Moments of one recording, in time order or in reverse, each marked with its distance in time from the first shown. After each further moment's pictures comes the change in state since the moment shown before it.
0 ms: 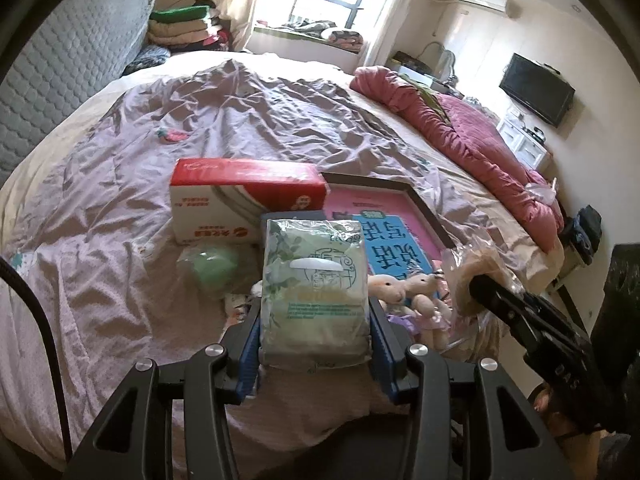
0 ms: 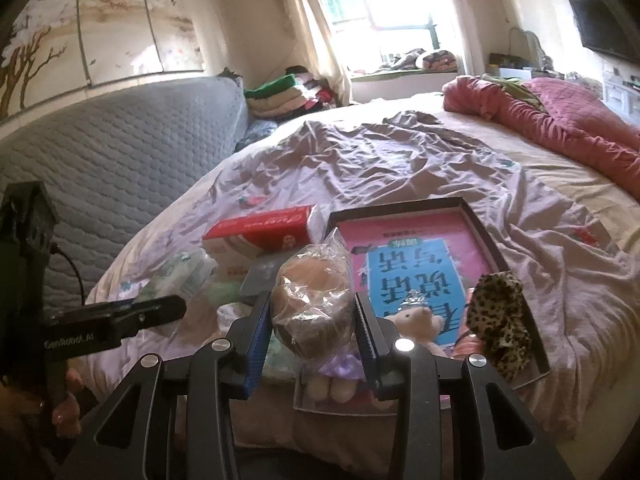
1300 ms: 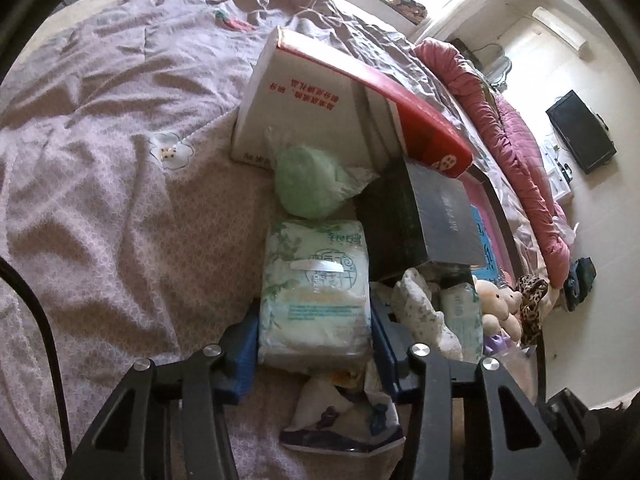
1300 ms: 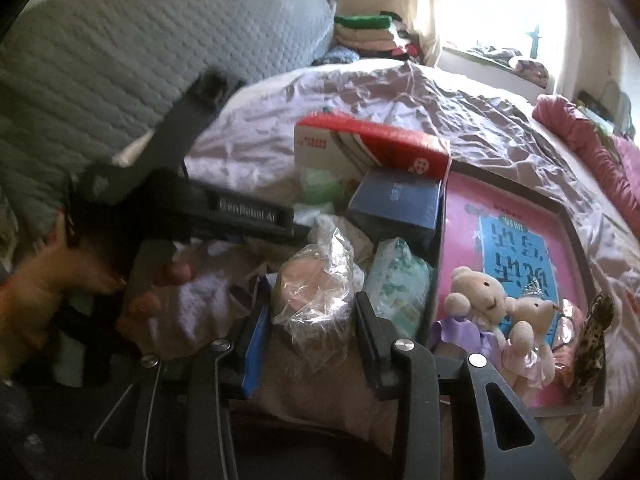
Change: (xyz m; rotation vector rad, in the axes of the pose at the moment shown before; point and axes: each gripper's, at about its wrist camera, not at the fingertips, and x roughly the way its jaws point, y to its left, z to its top) left arm 0.104 0.120 -0.013 -0.279 0.197 -0.057; right arm 0.085 0.095 -0.046 -0.340 0.237 0.093
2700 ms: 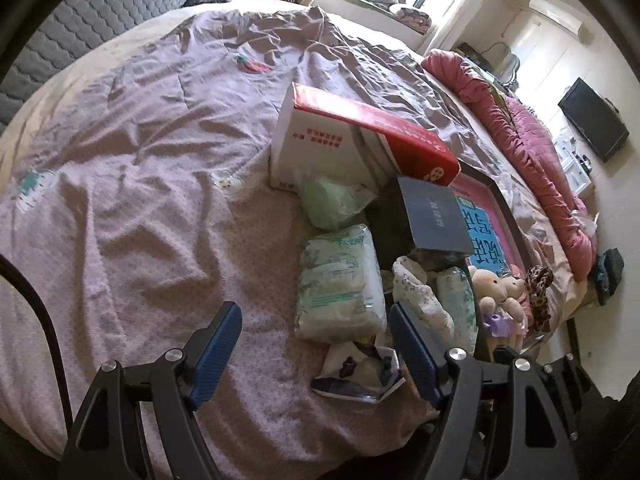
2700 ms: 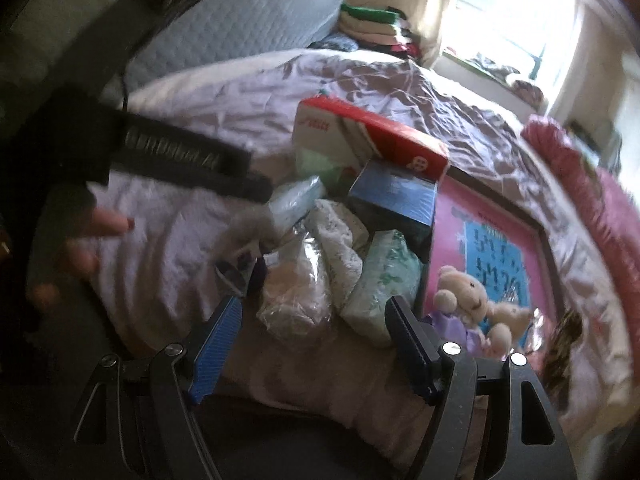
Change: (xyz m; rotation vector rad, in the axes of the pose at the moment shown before) left arm -0.057 -0.011 -0.015 0.050 -0.073 0.119; right arm 0.010 0.050 -0.009 -0.219 0.100 -0.185
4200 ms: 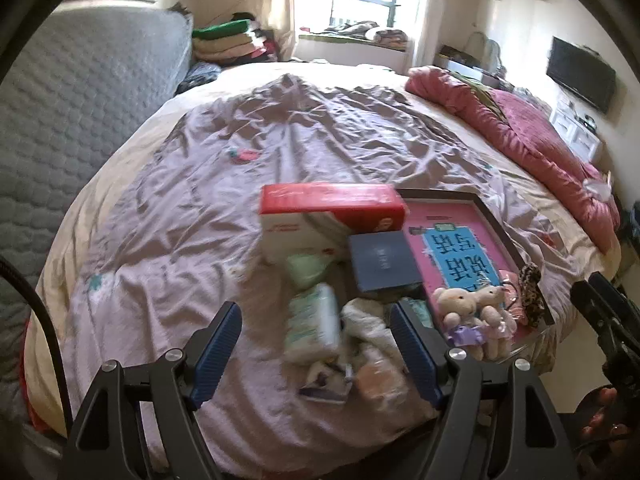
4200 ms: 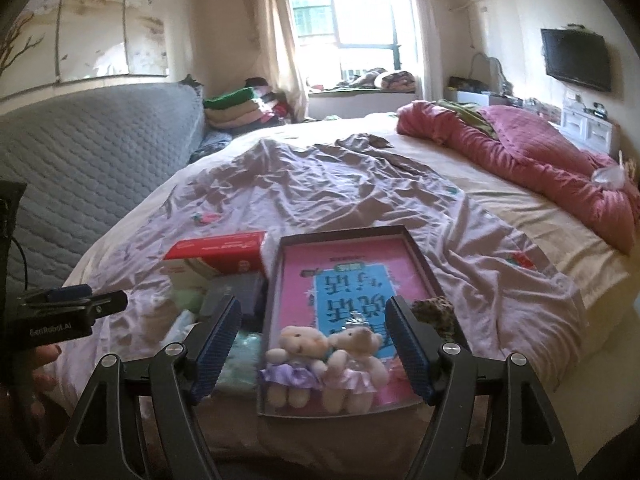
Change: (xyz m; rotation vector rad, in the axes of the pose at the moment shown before) left arm -0.083 -0.079 0.007 0.207 -0.174 0.201; right arm -0.115 -0.150 -0.024 0.566 -0.272 -0.126
